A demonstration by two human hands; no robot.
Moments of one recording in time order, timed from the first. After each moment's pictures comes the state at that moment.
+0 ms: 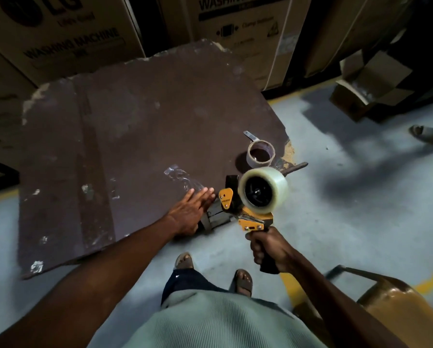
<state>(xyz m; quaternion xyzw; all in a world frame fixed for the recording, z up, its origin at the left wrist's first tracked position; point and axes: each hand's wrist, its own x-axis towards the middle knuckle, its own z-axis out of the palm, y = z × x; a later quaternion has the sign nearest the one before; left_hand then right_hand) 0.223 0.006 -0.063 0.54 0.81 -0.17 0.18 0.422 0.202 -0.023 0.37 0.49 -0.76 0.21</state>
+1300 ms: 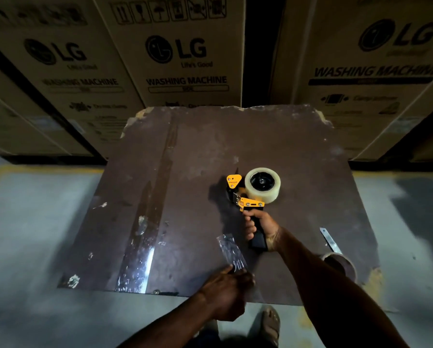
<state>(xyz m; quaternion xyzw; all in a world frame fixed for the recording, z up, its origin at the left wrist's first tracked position) 0.195 0.004 -0.044 0.45 0.86 0.11 0.20 0.064 0.181 -0.050 0.28 0.35 -0.80 0.39</state>
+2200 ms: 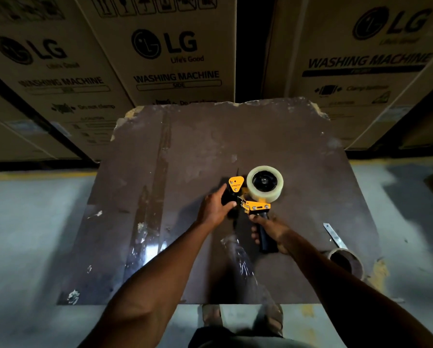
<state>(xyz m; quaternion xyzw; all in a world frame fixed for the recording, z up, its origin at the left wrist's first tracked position) 0.005 -0.003 -0.036 0.02 0.91 0.37 0.16 0.076 0.182 -0.041 0.34 0.58 -0.69 0.28</state>
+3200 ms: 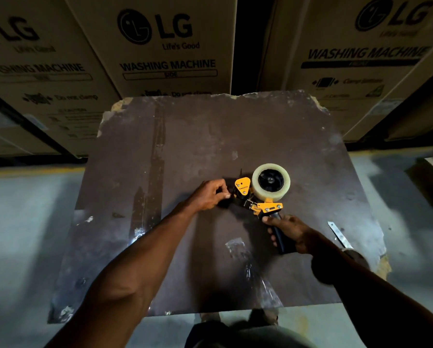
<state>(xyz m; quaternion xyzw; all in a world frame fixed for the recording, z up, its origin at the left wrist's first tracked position) -0.060 -0.038 -0.050 0.14 0.85 0.44 0.25 0.069 0.213 -0.038 0.34 0.62 -0.62 0.33</state>
